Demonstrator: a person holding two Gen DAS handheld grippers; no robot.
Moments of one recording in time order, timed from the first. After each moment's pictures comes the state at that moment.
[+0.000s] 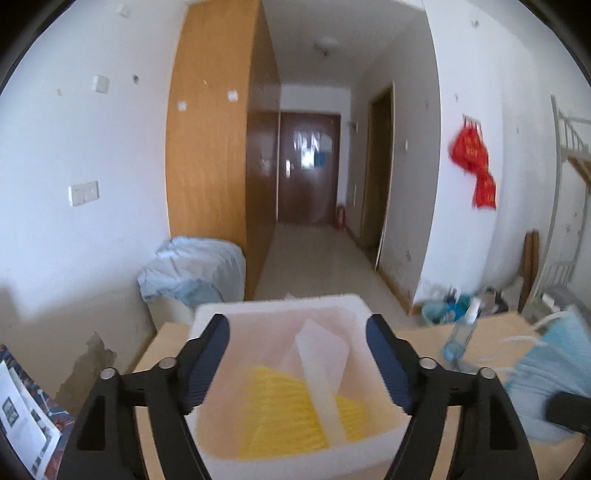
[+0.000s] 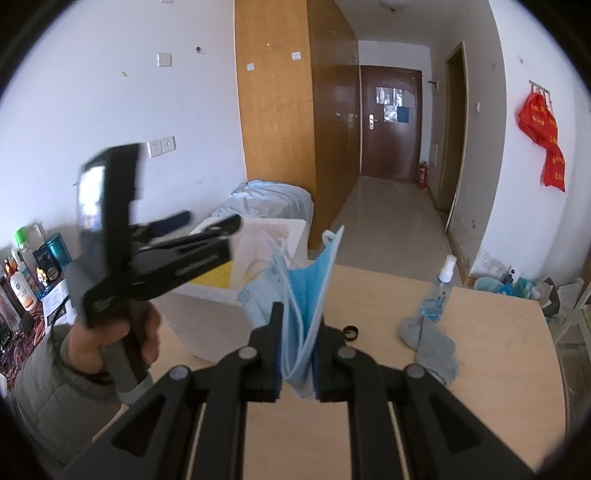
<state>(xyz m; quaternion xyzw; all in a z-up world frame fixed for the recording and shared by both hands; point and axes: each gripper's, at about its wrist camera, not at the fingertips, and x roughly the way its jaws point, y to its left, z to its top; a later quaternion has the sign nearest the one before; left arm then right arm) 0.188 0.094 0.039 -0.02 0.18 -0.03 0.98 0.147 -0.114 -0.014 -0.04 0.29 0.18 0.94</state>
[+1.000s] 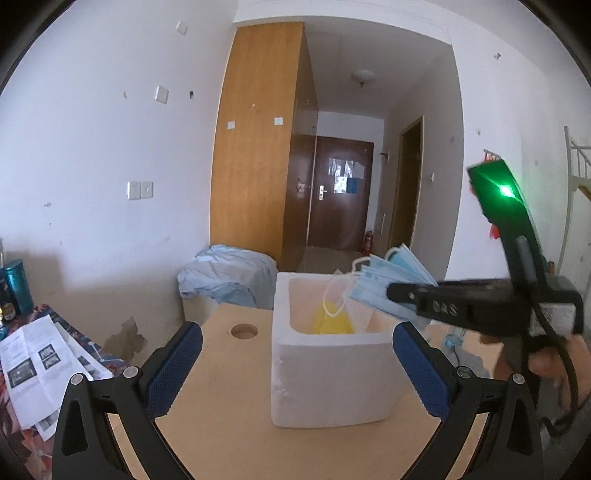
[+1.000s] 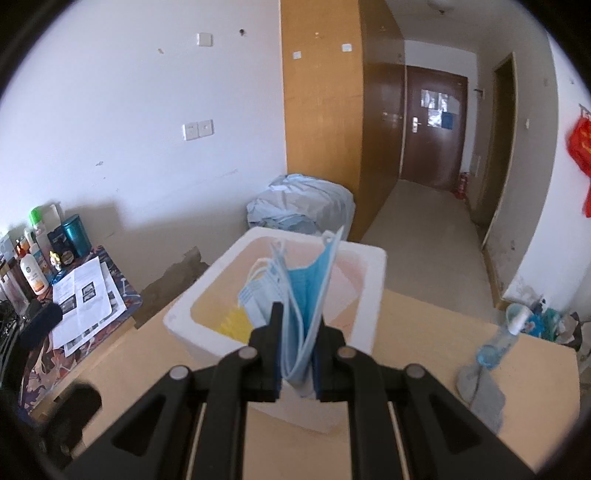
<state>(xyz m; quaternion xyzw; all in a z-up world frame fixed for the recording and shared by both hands) 0.054 0.127 0.034 -0.05 0.14 0.04 0.99 0.210 -0.031 -0.020 -0.08 0.29 0.26 0.92</state>
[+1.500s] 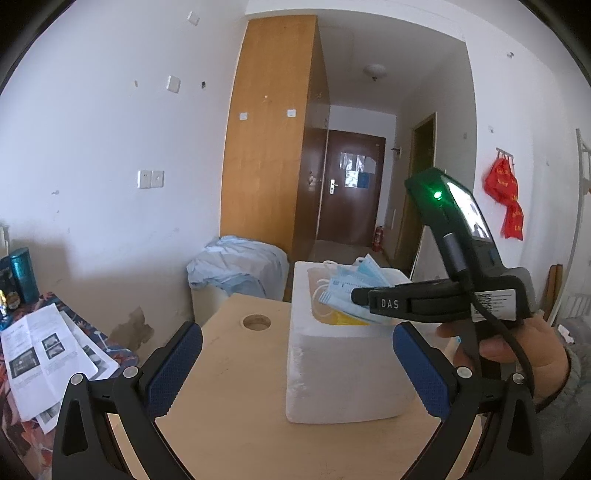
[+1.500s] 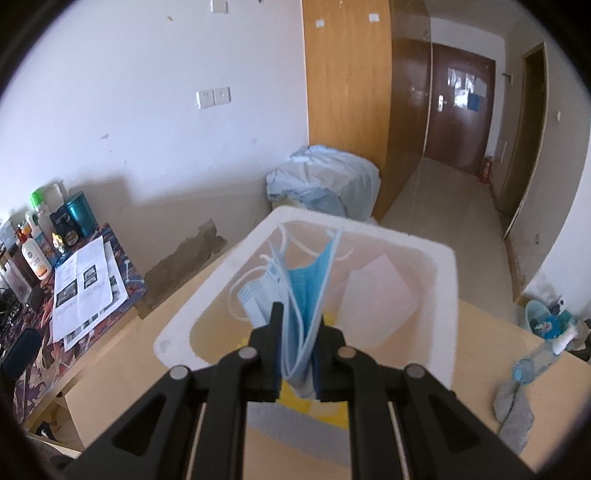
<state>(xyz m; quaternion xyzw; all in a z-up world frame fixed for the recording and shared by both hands) 0.059 0.139 0.023 -0.06 0.15 0.06 0.98 0.251 0.016 -0.050 -0.10 0.35 0.29 0.88</state>
